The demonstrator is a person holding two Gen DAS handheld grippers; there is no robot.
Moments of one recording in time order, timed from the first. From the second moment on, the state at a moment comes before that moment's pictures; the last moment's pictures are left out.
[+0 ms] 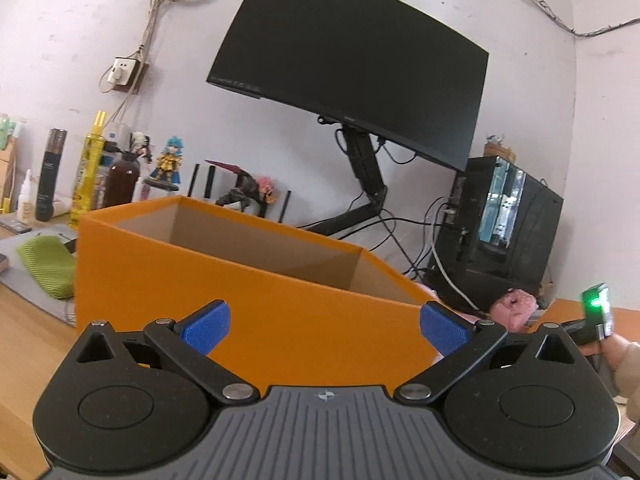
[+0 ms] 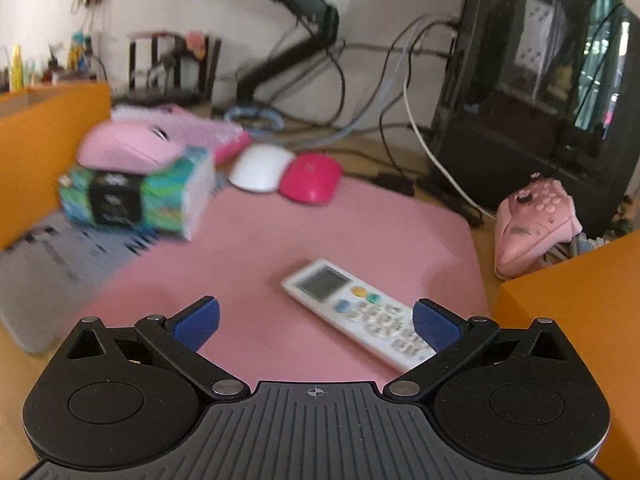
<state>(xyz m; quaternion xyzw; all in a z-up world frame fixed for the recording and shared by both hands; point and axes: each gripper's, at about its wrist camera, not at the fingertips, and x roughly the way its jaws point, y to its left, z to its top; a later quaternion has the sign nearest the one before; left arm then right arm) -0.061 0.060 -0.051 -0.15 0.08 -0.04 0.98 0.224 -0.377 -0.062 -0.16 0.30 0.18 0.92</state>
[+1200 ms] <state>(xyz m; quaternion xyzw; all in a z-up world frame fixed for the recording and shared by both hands) -0.047 0.052 -0.050 -0.17 0.10 -0.06 0.98 0.255 -0.417 -0.076 -0.03 0.39 0.19 0.90</state>
